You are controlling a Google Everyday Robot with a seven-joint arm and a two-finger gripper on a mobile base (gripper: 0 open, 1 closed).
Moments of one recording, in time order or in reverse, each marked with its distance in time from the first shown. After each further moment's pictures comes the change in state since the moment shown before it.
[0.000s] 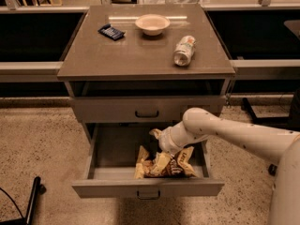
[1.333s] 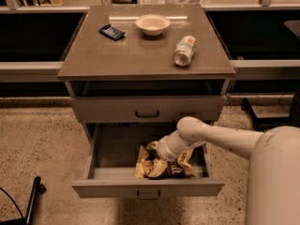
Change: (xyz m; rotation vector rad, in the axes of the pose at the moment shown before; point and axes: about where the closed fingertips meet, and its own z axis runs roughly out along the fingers) arm 0.046 0.005 0.061 -0.080 0.018 -0.012
